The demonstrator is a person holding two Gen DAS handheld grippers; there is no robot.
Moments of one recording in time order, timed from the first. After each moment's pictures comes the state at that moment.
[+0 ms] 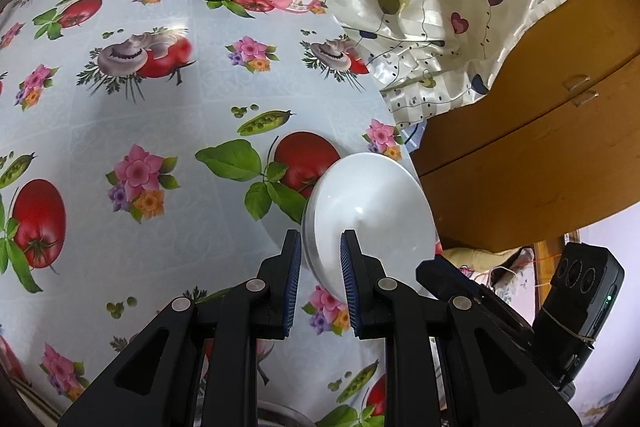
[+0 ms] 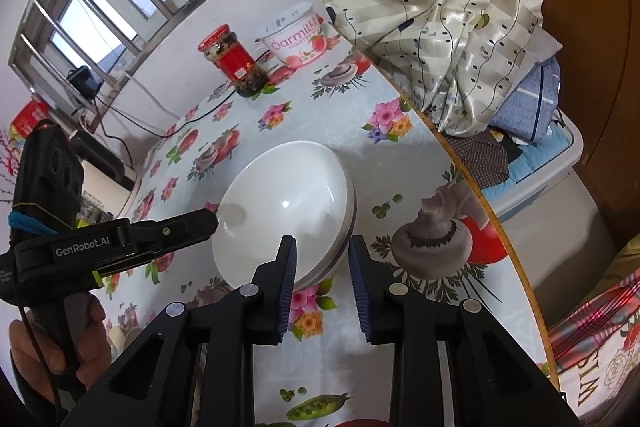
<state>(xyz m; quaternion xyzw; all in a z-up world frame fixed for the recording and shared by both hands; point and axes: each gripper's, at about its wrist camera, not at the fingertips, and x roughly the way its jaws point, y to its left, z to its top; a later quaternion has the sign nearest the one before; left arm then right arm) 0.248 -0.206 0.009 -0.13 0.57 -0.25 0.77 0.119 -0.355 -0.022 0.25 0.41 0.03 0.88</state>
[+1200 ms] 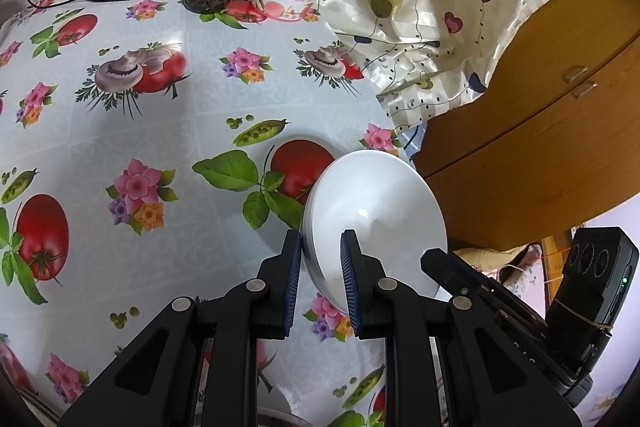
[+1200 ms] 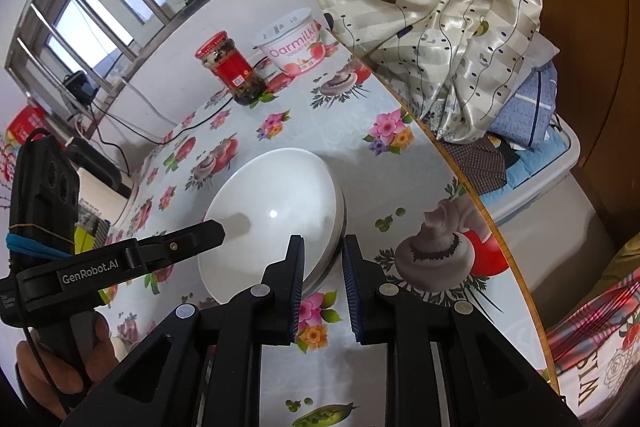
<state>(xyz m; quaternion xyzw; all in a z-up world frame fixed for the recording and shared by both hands) 0.245 -0.209 0.015 -0.12 0.55 -0.25 0.79 0.126 -0.354 -0.014 0.24 0.41 0.02 0.88</state>
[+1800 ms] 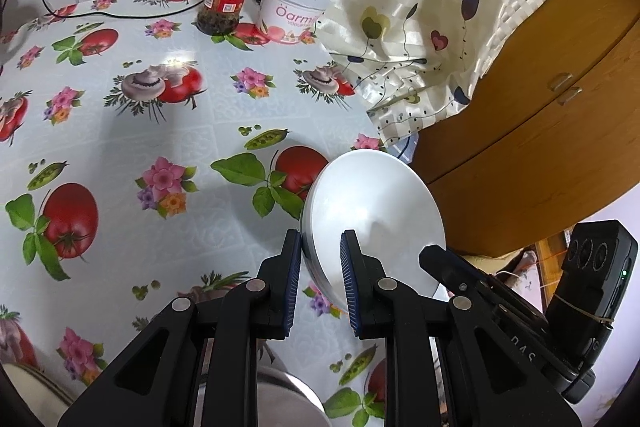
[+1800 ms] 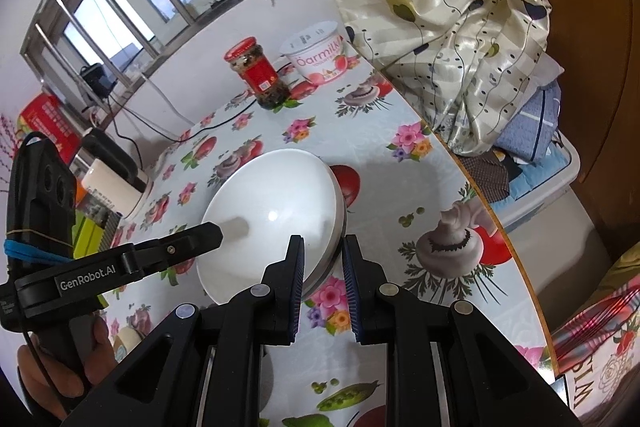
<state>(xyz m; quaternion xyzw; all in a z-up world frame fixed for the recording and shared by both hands) 0.214 -0.185 0.043 -0.13 0.52 -0.25 0.81 0.105 -0.330 0.014 0.22 0.39 0.03 0.89</state>
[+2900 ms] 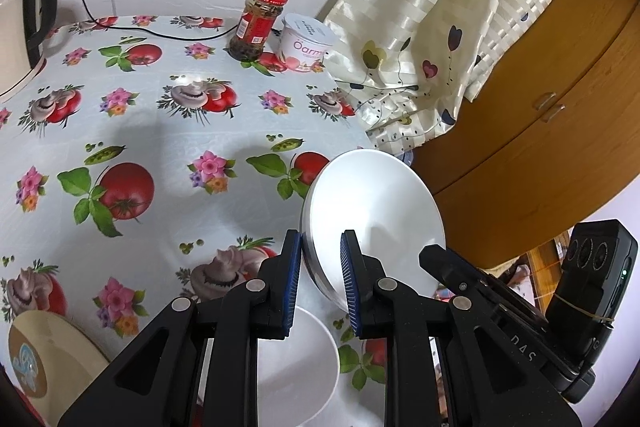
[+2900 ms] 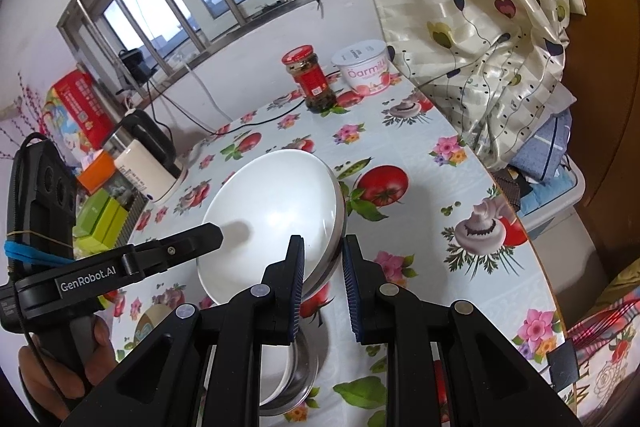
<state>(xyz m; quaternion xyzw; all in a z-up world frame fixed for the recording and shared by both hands) 0.155 -0.131 0.081 -0.15 0.48 -0.24 0.83 0.064 -0.277 0.056 0.19 0.37 0.06 0.91</state>
